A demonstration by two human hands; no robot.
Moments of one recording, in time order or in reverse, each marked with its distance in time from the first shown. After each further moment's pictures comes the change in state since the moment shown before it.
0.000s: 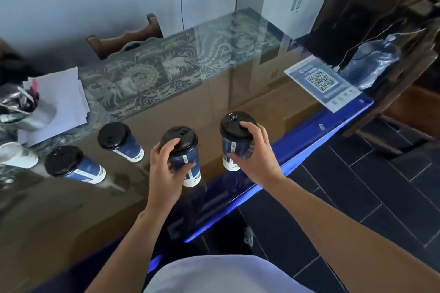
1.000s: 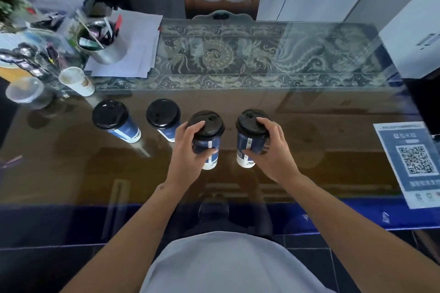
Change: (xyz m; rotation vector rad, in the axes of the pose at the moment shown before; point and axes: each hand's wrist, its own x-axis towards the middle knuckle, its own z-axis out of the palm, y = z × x) left_hand 0.064 -0.048 0.004 0.005 0.235 -0.196; right_hand 0.158 0.012 0.074 -0.089 -0.482 -0.220
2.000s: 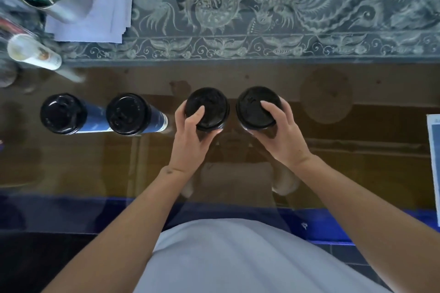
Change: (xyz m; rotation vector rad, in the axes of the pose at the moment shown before) left_hand 0.061 -0.031 0.074 0.216 0.053 0.121; right_hand 0.081 0.105 -0.001 -0.031 -0.079 -0.242
